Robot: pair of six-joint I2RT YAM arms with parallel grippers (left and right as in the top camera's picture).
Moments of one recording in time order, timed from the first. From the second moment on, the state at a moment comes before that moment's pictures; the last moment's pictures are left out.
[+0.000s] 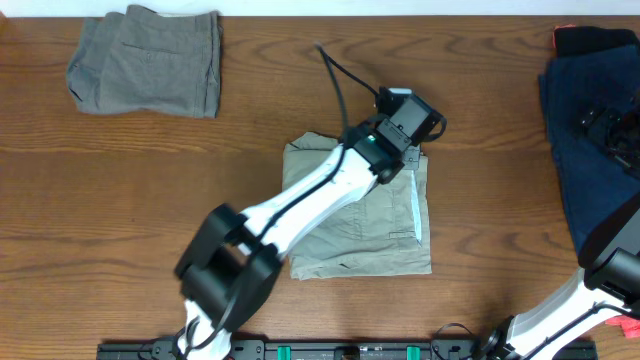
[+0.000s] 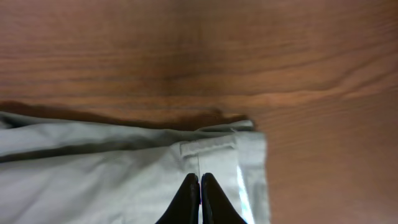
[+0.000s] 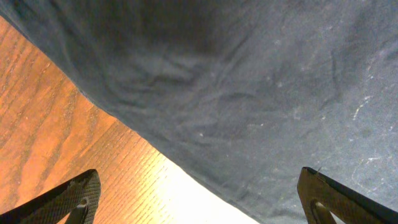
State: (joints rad) left arm -0.82 2.01 1.60 -0.59 -0.20 -0.64; right arm -0.51 1.99 1.69 -1.04 0.11 0.27
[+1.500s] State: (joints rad) left arm -0.99 1.94 1.38 -0.76 0.08 -0.70; right arm -0.51 1.99 1.69 -1.04 0.11 0.27
